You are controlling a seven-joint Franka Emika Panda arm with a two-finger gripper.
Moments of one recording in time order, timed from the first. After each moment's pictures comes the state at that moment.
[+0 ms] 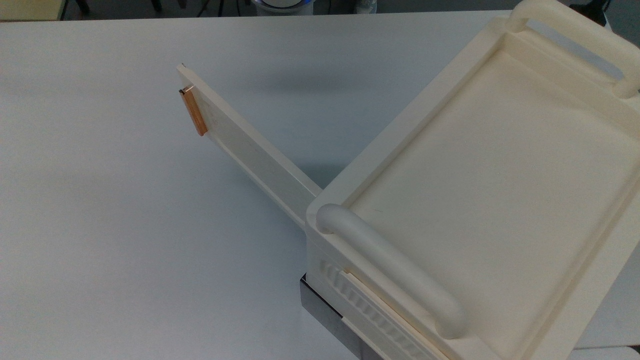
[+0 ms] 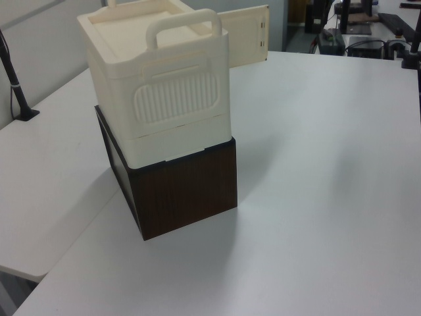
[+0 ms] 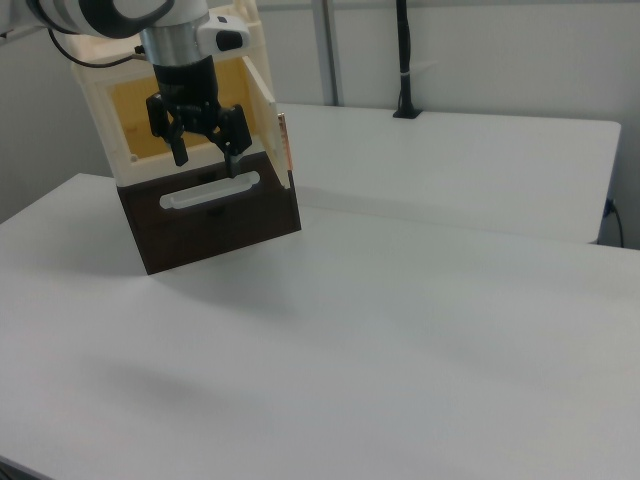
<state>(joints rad) 0.01 0.00 -0.10 -1.52 0.06 1.56 -0.13</state>
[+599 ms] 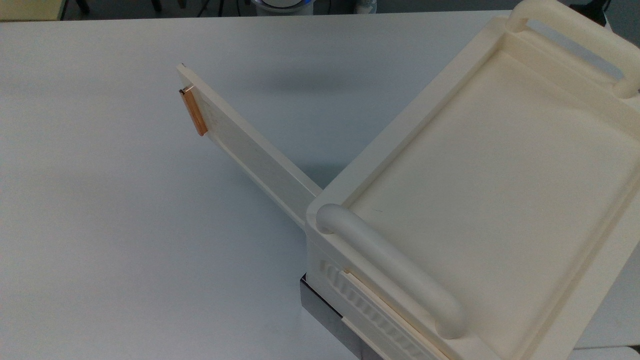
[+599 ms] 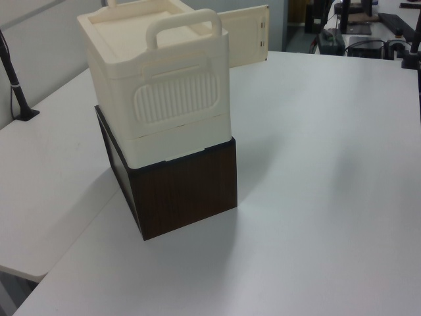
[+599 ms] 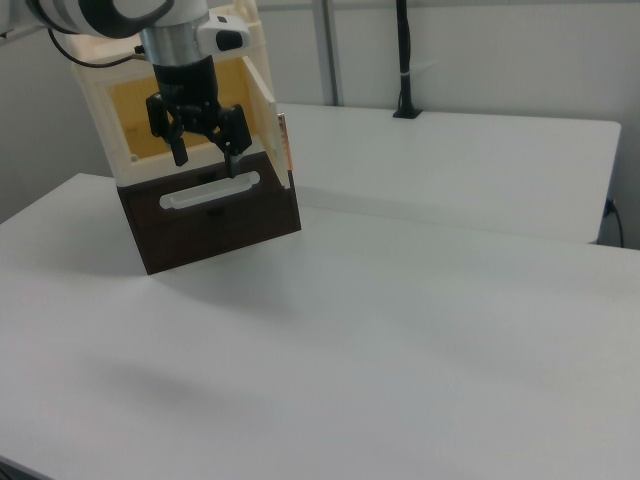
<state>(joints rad) 0.01 0.00 -0.10 -1.52 0.06 1.56 -0.14</state>
